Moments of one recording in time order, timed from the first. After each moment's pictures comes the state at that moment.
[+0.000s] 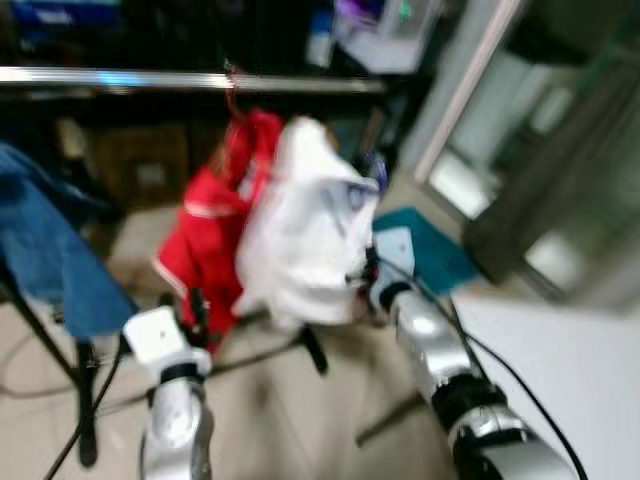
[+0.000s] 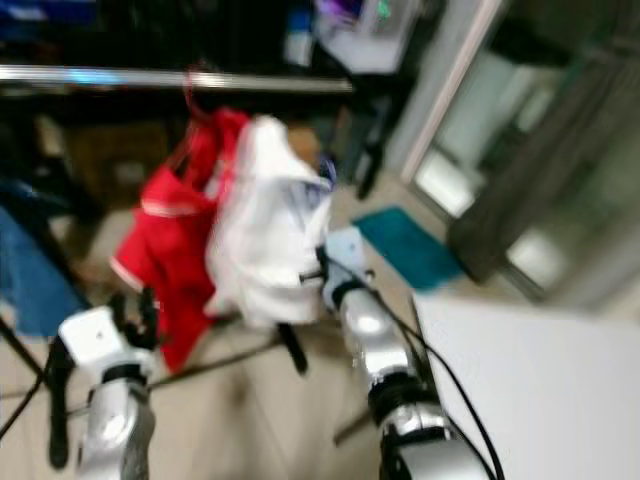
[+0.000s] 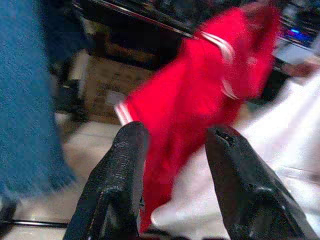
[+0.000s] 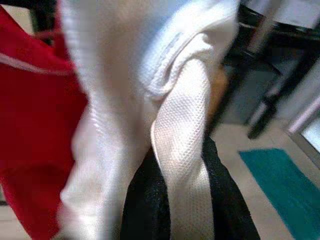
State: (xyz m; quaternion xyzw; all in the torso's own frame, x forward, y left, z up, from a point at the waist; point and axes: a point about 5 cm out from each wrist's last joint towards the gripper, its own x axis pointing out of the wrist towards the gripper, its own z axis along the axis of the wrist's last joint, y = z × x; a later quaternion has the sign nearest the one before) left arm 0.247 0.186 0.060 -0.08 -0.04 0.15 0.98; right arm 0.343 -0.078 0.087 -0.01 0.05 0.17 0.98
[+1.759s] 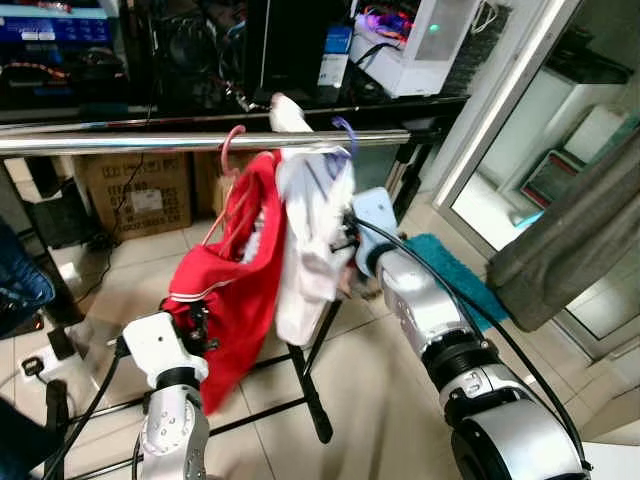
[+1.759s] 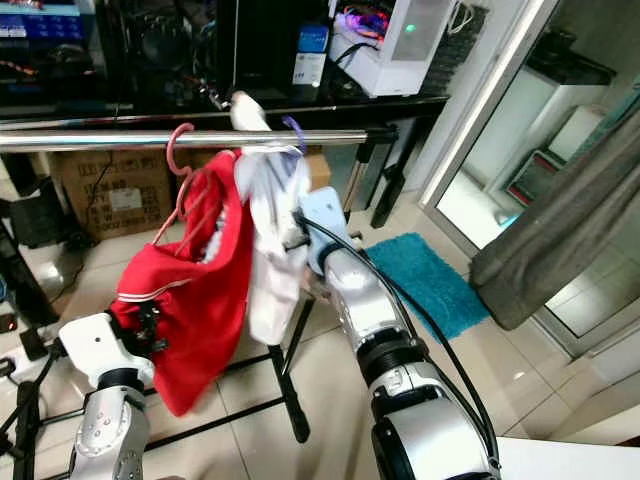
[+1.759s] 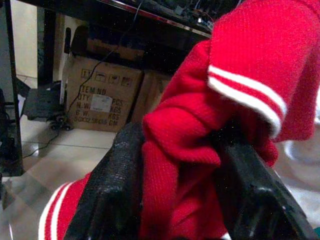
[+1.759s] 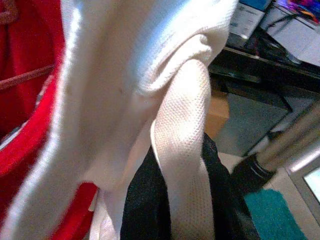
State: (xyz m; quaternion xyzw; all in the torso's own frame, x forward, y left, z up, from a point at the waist) left arm 0.243 0.183 0.055 -0.08 -0.02 0.12 0.99; right arm 0.368 -0.059 0.134 -0.08 0.06 0.20 0.98
